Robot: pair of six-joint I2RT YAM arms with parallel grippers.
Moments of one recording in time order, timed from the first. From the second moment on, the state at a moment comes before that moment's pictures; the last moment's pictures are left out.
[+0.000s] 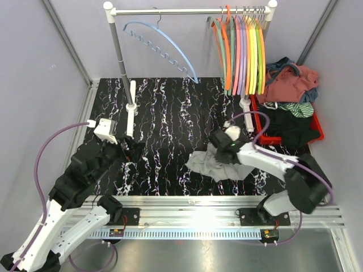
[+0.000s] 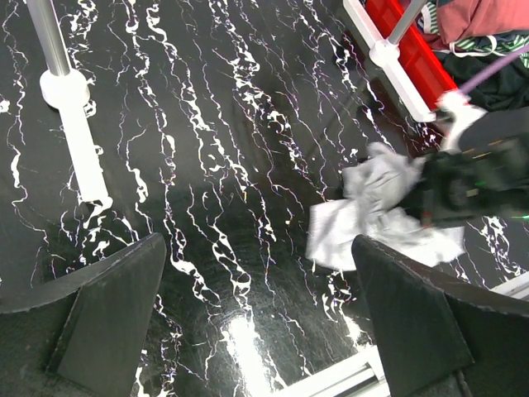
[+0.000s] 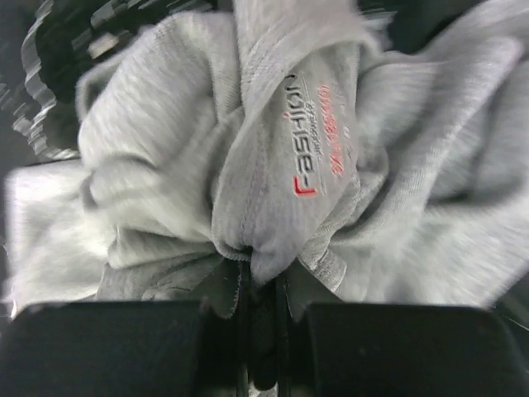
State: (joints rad) left arm -0.59 0.51 0.89 -0.63 -0.15 -0.31; right arm 0.74 1.51 0.85 -0.50 0.39 0.85
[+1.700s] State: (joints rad) left arm -0.59 0.56 0.95 -0.66 0.02 -0.31; right arm -0.23 2.11 2.25 -0.65 0.14 0.66
